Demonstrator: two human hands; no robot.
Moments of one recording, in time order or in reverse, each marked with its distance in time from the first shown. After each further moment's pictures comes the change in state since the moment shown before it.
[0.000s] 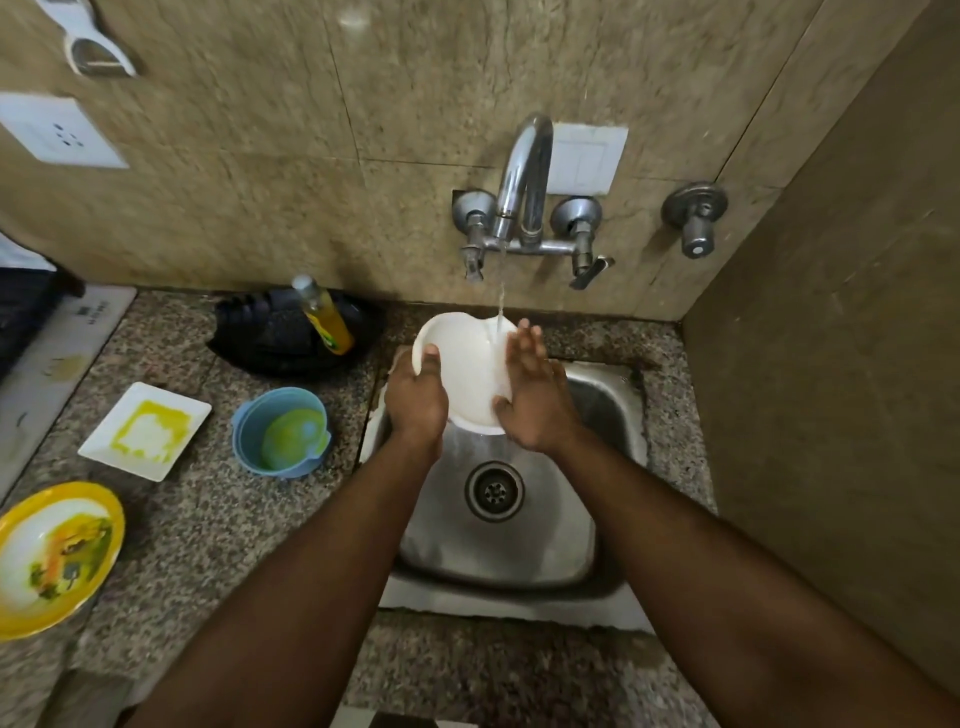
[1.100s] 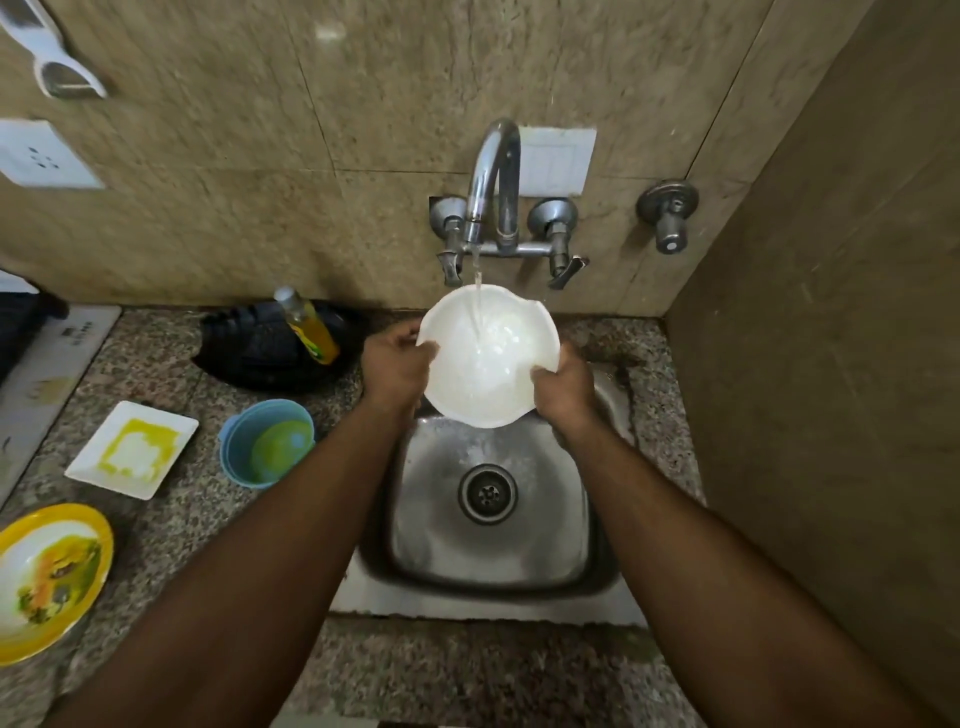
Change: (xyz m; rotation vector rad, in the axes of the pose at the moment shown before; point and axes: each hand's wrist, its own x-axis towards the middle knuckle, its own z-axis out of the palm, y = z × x) left_hand 0.022 0.042 0.001 0.150 -0.147 0.088; right_hand -0.016 0.009 -0.035 0.982 0.307 0.552
